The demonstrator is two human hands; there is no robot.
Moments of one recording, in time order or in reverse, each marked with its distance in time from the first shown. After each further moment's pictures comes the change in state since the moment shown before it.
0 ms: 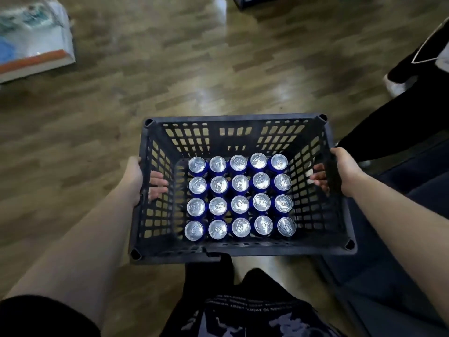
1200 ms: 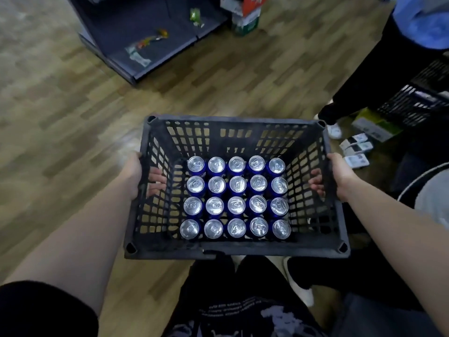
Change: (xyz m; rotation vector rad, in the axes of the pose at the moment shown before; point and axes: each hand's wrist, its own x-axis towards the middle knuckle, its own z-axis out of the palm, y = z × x) left_hand 0.346 0.728 0.478 0.386 -0.261 0.117; right_hand 0.399 -0.569 -0.168 0.339 0.310 0.065
